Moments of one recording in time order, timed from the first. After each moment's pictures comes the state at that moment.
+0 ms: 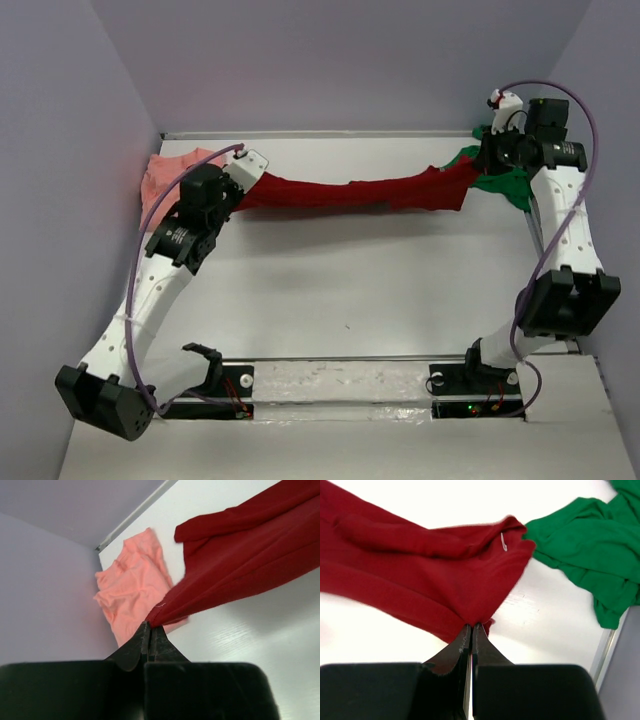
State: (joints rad) left arm -0.35 1.10 1.10 -0.45 -0.30 0.56; right arm -0.15 1.63 1.72 -0.82 -0.39 -0.28
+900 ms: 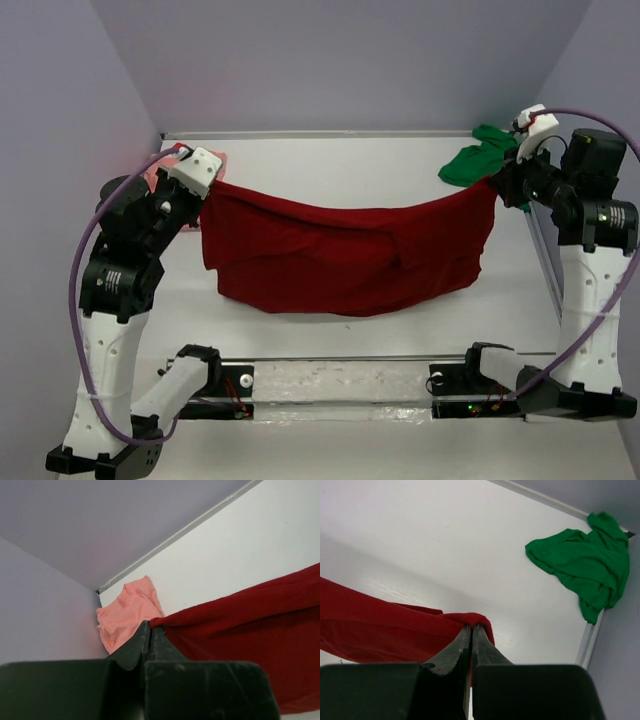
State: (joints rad) left arm -0.18 0.86 1.39 -0.75 0.14 0.48; right arm -0.15 1.10 1.64 -1.01 -0.46 -0.33
